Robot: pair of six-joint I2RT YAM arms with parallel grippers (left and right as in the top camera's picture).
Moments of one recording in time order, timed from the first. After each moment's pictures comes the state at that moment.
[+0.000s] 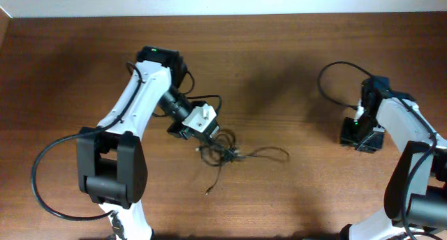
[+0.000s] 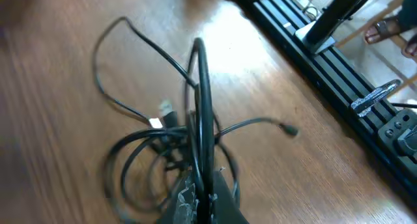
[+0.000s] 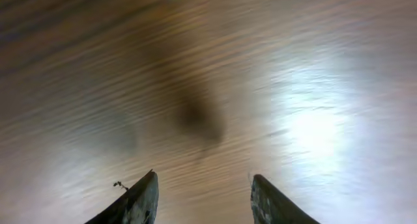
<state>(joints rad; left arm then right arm) -0.20 1.98 1.64 -1.68 0.70 2.09 -0.22 1.79 1.11 -0.93 0.09 0.18</state>
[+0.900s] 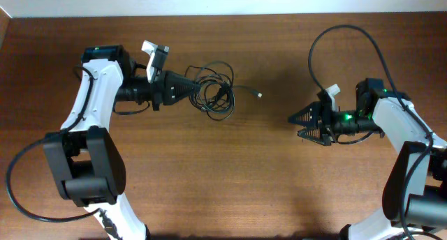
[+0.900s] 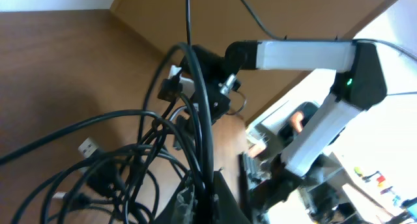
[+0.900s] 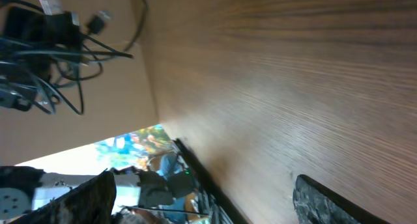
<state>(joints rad) 0.07 1.98 1.64 -1.68 1.51 1.36 -0.16 1.79 1.11 -1.01 -1.13 -0.07</state>
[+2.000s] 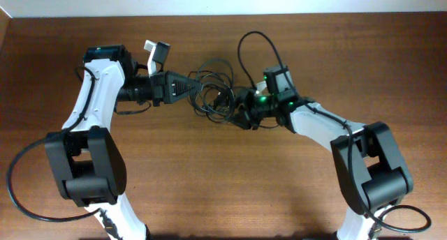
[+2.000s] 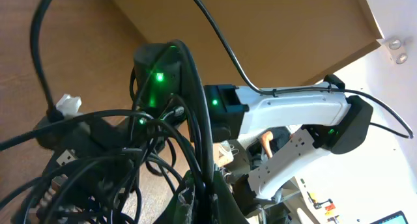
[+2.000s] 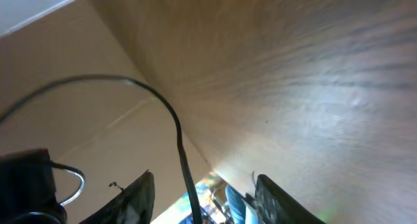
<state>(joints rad) 0.06 1.98 1.64 -1.69 1.54 1.14 0.40 1.95 1.11 0.04 -0.87 1.39</state>
